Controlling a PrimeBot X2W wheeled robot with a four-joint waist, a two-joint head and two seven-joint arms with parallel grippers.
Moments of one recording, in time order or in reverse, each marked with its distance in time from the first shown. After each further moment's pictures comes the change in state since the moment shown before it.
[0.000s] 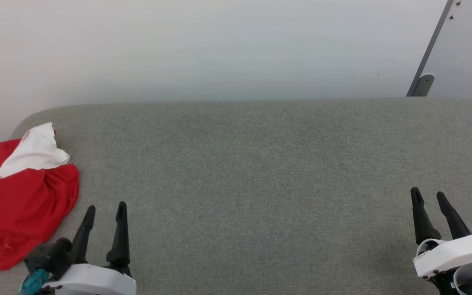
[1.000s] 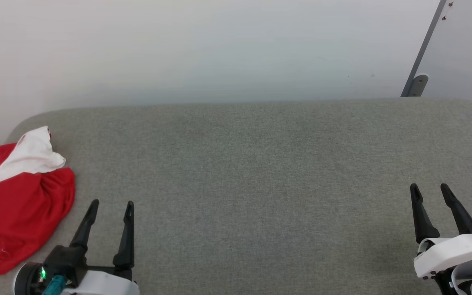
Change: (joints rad) left arm 0.018 0.001 0.003 -0.044 0.261 -0.020 -0.061; right arm -0.007 -0.017 0.002 -0.018 -0.213 0.000 -0.042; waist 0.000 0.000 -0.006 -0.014
